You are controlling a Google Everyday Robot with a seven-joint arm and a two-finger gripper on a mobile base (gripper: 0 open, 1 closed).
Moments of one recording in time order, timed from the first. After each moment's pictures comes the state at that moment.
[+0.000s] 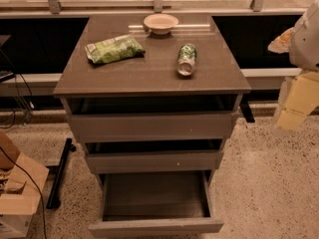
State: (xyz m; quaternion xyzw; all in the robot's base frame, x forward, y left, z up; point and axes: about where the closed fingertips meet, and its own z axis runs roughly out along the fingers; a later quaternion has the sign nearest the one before) arm 0.438 -0.216 0.980 -0.60 0.78 -0.04 0.17
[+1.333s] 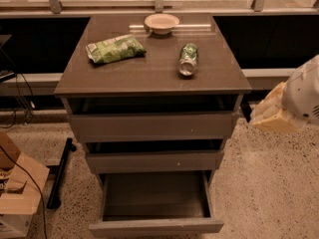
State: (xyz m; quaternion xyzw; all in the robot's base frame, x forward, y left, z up) arm 0.421 -0.207 0.918 -0.55 0.80 0.02 0.24
